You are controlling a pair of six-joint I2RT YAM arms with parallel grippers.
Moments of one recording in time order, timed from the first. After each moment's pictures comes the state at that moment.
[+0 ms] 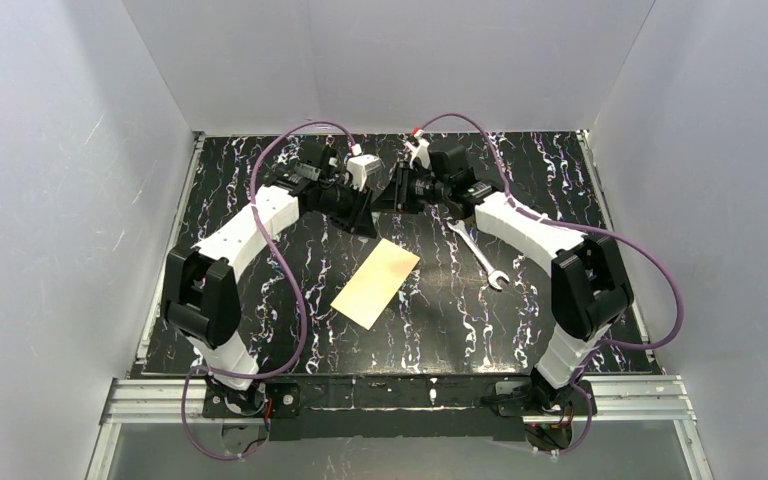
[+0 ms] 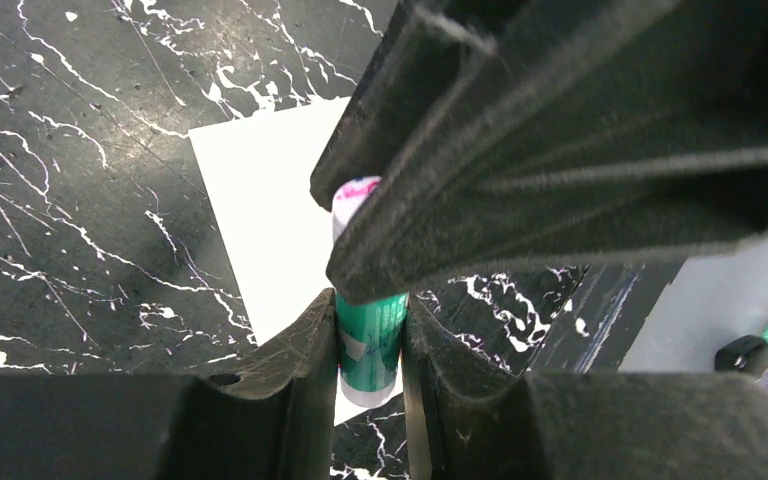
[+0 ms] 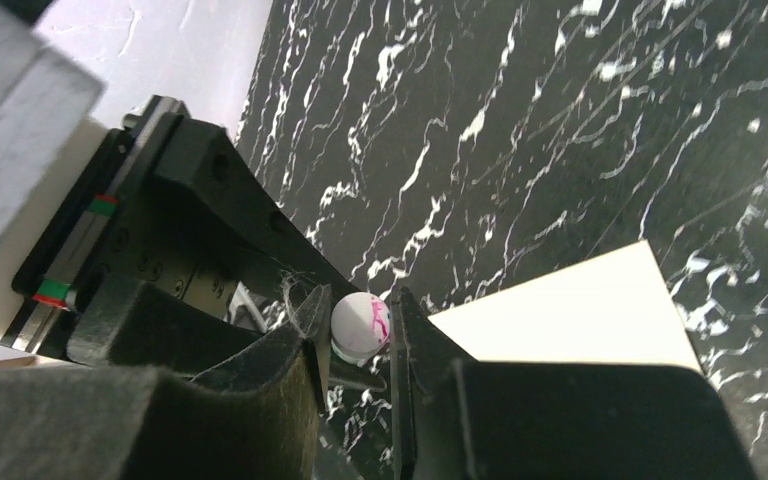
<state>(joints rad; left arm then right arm) -0.43 1.67 1.39 -0.65 0.62 0.06 0.61 1.73 1.32 -0.12 -0.55 0.70</state>
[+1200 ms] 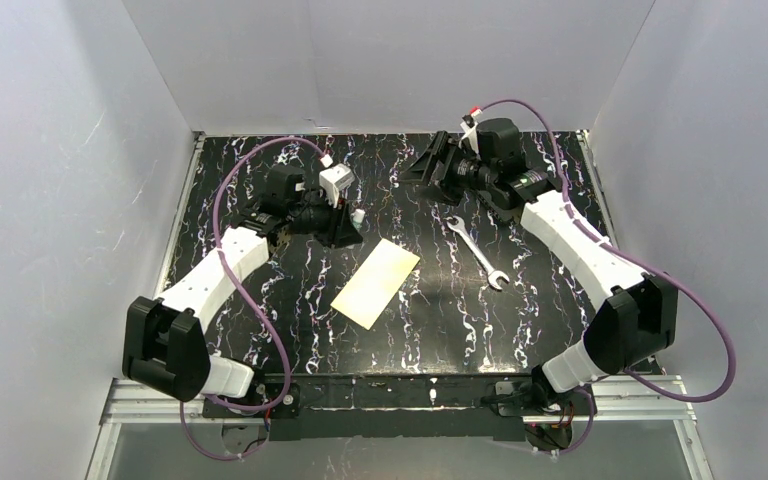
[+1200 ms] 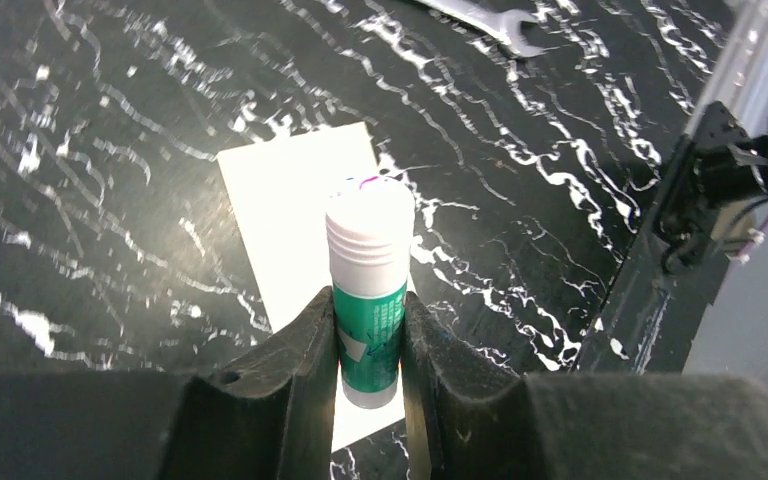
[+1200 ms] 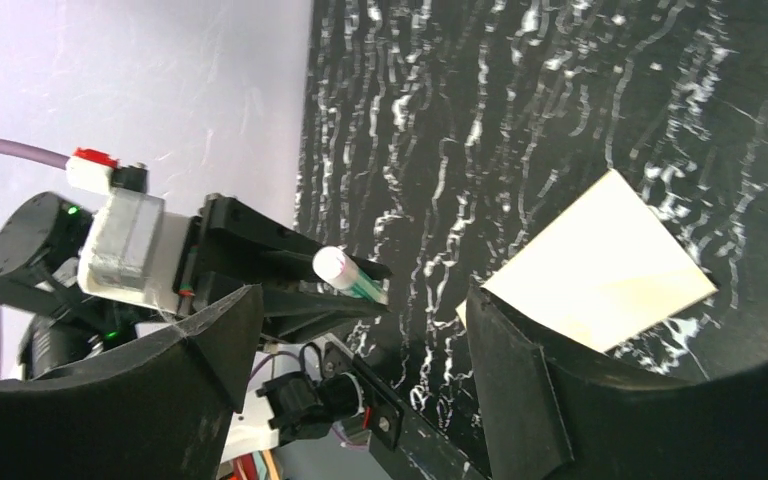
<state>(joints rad) -0.36 1.37 1.04 -0.34 0.72 0.07 0.48 1.50 1.39 -0.36 -0.47 0.88</state>
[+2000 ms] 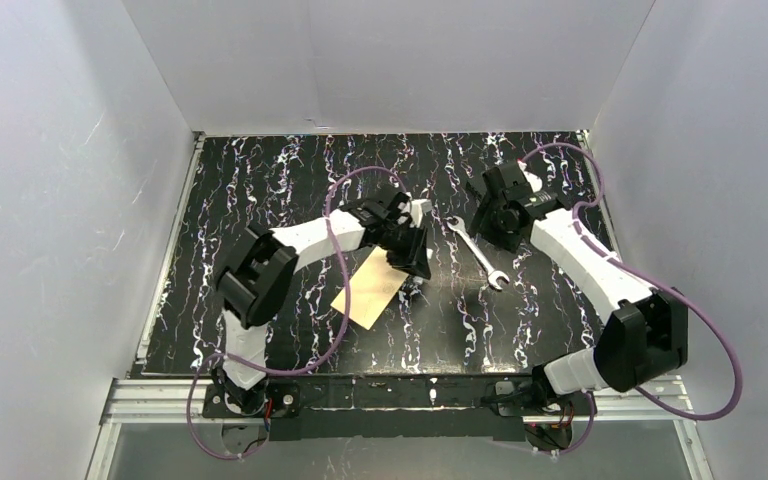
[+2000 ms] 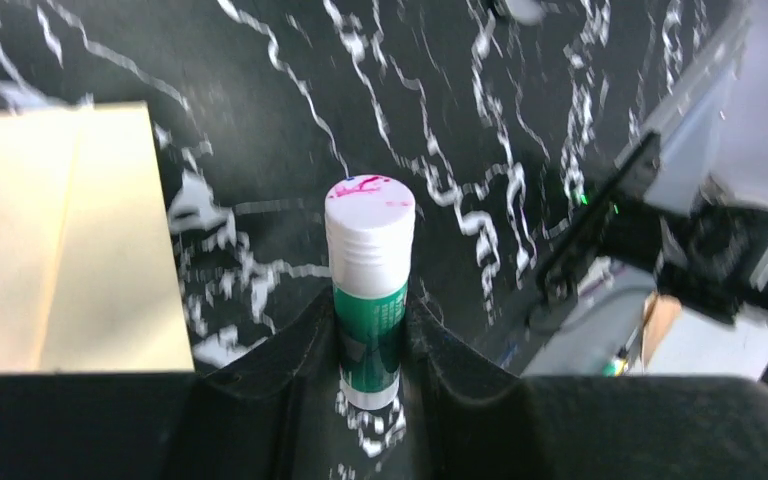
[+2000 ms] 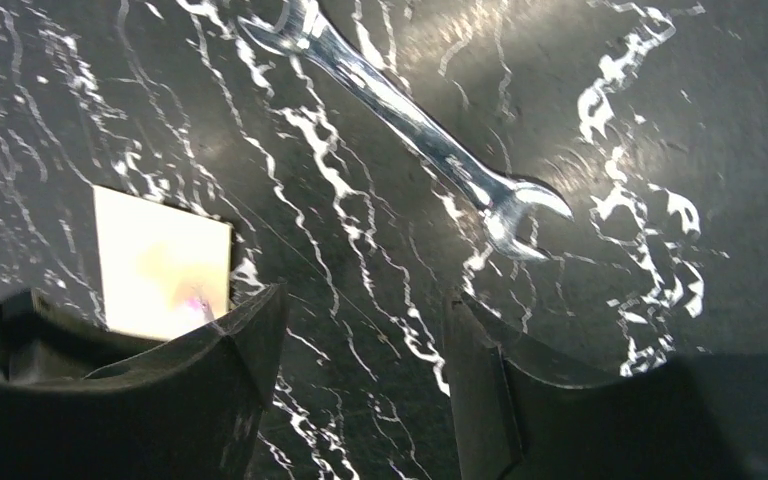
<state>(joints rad) -0.71 1.89 1.31 -0.40 0.58 -0.44 0.43 1.42 1.21 -0.83 0.20 0.79</state>
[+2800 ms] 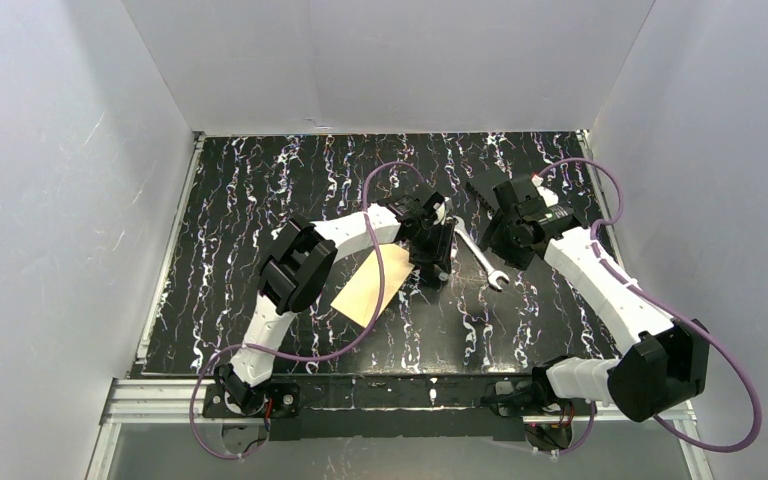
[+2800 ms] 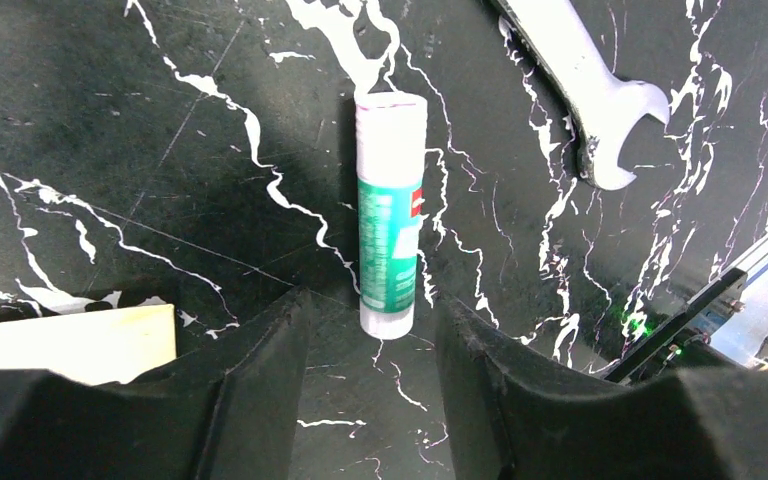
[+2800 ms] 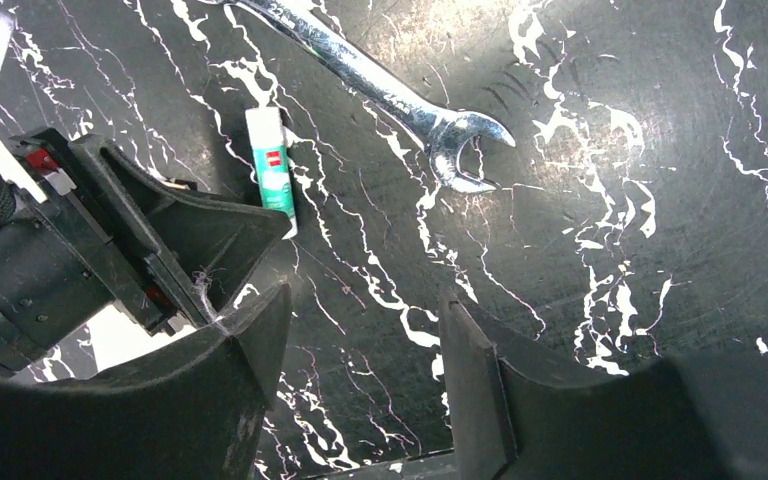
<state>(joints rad) -0.82 2.21 1.69 -0.54 0.29 -0.55 0.43 1.26 1.11 -0.95 0.23 0.87</state>
